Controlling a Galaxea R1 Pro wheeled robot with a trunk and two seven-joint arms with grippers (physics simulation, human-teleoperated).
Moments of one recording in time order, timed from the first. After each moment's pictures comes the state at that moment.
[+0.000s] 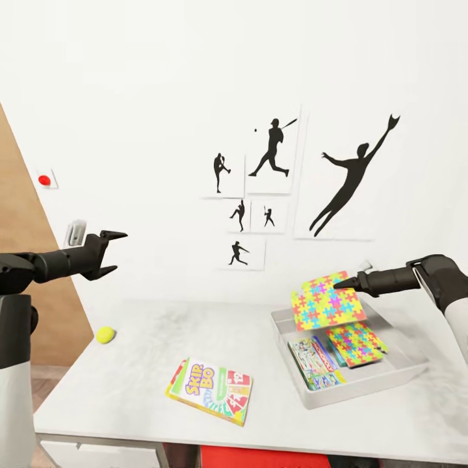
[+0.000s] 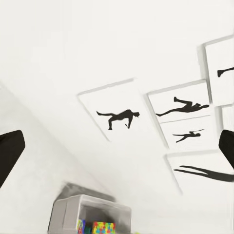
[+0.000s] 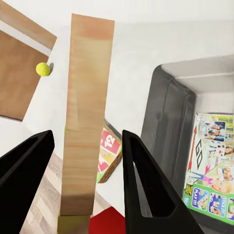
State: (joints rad) left arm -0.79 0.27 0.26 -1.61 1.97 0.78 1.13; right arm -1.20 -0.46 -0.01 -0.42 0.32 0.92 1.44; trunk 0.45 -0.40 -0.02
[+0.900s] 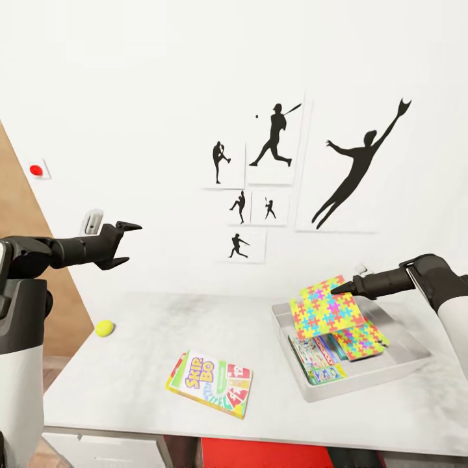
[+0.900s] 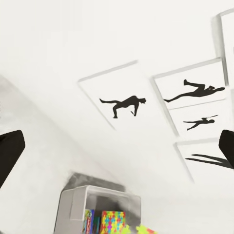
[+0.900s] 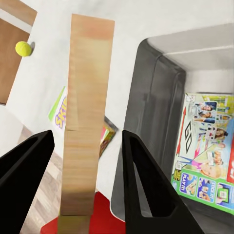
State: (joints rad) left arm -0.88 0.25 0.15 -1.59 1.98 0.76 1.17; right arm -1.20 -0.44 0.00 -0.41 0.41 0.91 1.45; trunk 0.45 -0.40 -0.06
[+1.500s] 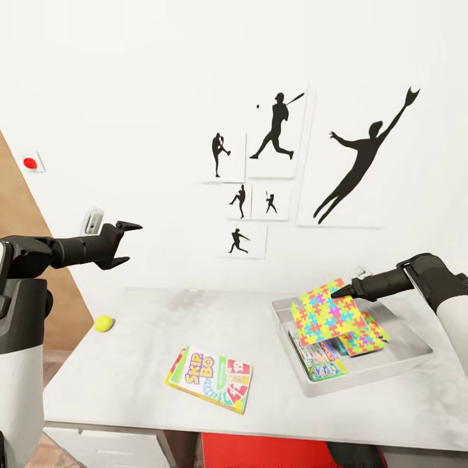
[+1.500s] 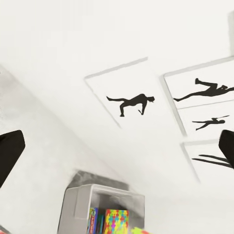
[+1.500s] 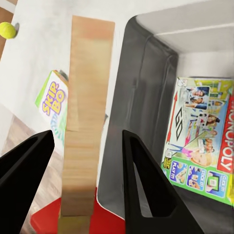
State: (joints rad) left arm -0.88 0.26 0.15 -1.59 1.98 0.76 1.17; right arm -1.20 -0.44 0.06 -0.41 0.41 0.91 1.46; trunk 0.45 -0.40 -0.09
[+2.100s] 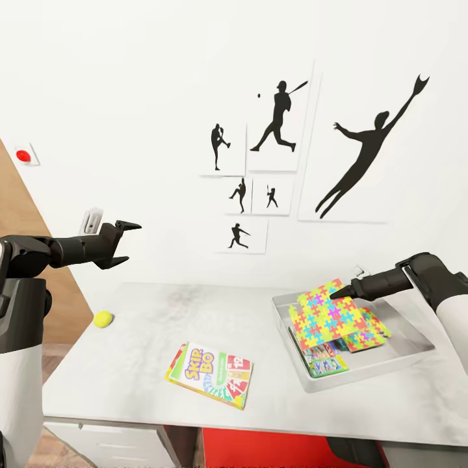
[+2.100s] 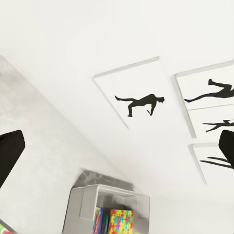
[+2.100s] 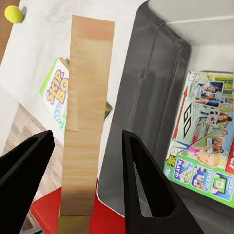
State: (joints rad) left arm -0.88 0.26 0.15 -1.59 1.99 0.76 1.18; right arm -1.21 -0.44 0.09 -0.41 0.41 0.86 1.52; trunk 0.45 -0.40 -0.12
